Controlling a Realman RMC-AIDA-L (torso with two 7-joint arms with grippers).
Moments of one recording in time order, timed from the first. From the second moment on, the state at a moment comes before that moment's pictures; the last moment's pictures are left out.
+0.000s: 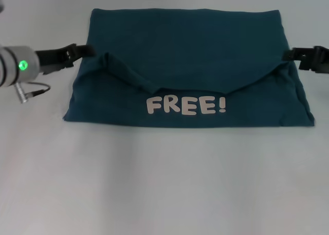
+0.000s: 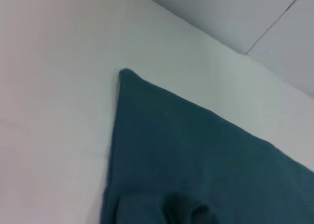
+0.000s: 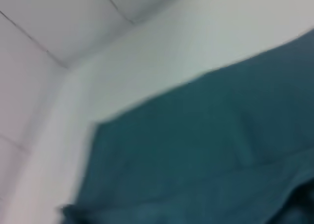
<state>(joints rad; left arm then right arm) -0.73 -2.11 0.74 0.79 2.35 0.81 -2.60 0.67 1.92 -0.64 -0.65 -2.13 -1.13 2.35</state>
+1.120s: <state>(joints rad) -0.62 -2.08 0.63 0.64 2.26 0.95 -2.17 0.35 1.93 -0.48 -0.56 -1.81 -1.57 2.04</state>
